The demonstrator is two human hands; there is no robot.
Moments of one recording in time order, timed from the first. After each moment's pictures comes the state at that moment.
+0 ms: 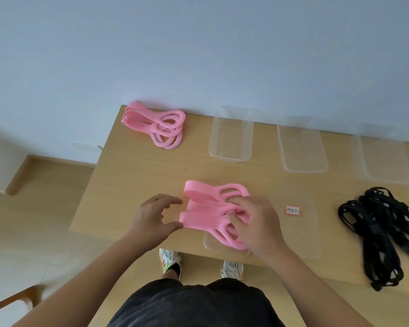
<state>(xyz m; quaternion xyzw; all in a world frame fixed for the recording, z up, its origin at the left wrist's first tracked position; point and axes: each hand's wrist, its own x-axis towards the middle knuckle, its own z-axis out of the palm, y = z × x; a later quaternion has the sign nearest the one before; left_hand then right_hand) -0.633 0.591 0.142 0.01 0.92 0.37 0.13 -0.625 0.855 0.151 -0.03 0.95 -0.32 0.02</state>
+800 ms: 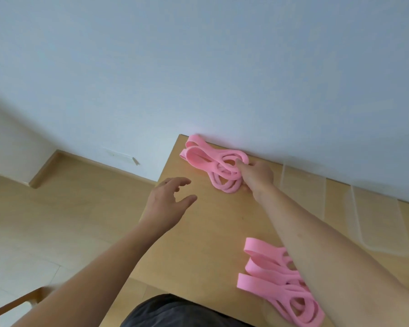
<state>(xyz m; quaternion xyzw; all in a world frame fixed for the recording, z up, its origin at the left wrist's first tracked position) -0.762 0.470 0.162 -0.13 0.89 0.42 0.07 -0.879 0.686 0.147 0.27 0.83 -0.46 0.17</state>
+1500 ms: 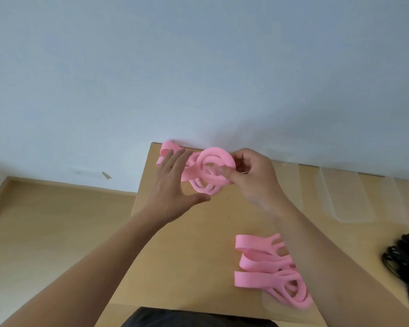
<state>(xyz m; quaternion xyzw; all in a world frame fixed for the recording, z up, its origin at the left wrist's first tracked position) -0.817 0.494 0.185 0.08 0.90 0.42 0.05 -0.823 0.693 0.244 0.10 0.82 -0.56 0.07</state>
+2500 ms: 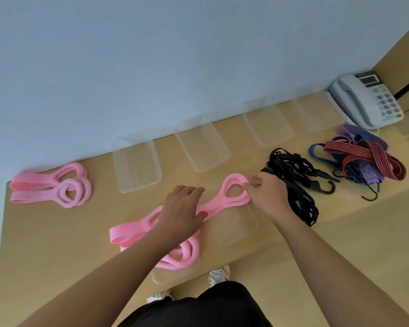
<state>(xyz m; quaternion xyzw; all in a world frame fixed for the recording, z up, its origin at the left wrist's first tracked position) -0.701 0.804 0.143 0.36 0.90 0.19 0.13 -0.624 1.026 0.163 0.39 0.84 -0.38 0.04</state>
